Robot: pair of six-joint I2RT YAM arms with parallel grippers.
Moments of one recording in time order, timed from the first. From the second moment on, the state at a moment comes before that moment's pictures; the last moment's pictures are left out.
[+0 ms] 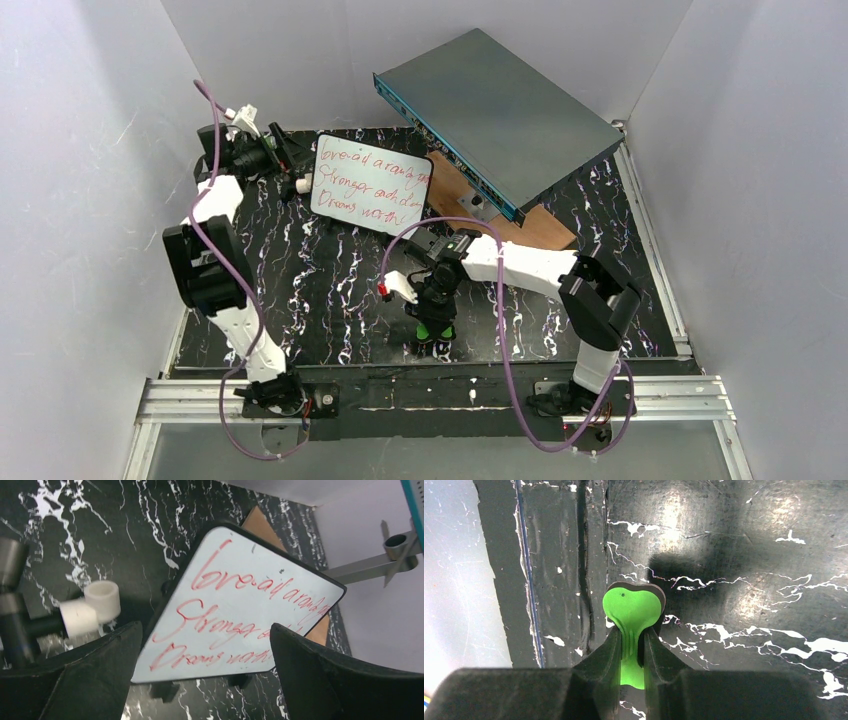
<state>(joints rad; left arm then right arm) 0.26 1.86 1.42 -0.10 0.82 -0.34 1.01 1.78 1.28 -0.87 -0.56 -0.56</state>
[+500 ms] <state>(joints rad) 0.28 2.23 1.52 0.40 1.20 -0.60 1.00 1.81 1.28 -0.88 -0.63 -0.58</state>
